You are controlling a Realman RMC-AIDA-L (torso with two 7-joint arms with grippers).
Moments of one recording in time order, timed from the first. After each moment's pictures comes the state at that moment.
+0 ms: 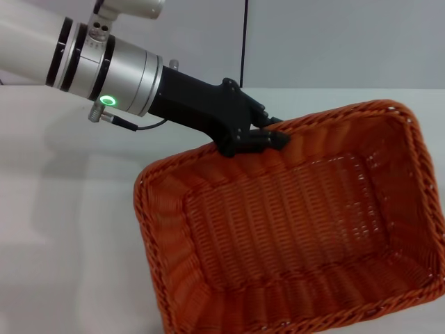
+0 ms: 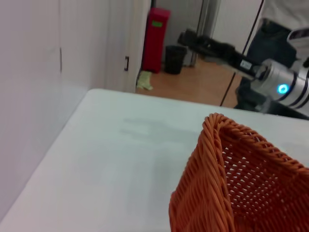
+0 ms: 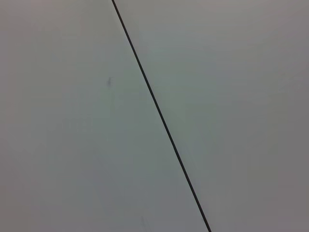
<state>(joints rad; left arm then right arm) -0.82 -2.07 1.06 0.82 2.00 1.59 -1.65 0.21 2.07 0.21 -0.25 -1.56 -1.69 0.87</state>
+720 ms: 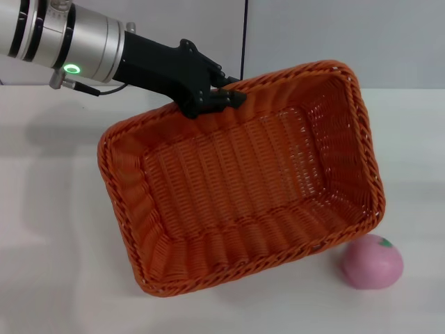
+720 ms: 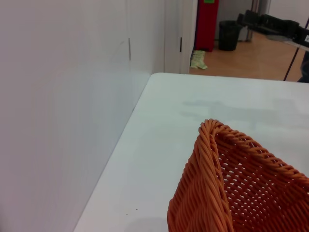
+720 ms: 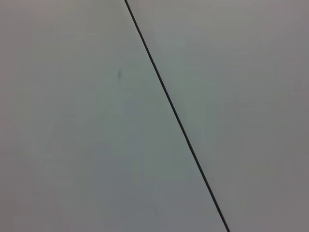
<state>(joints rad) -0.81 -2.06 0.94 0.92 2.15 1.56 -1.65 0.22 2.07 0.18 -0.24 -1.57 -1.68 0.87</state>
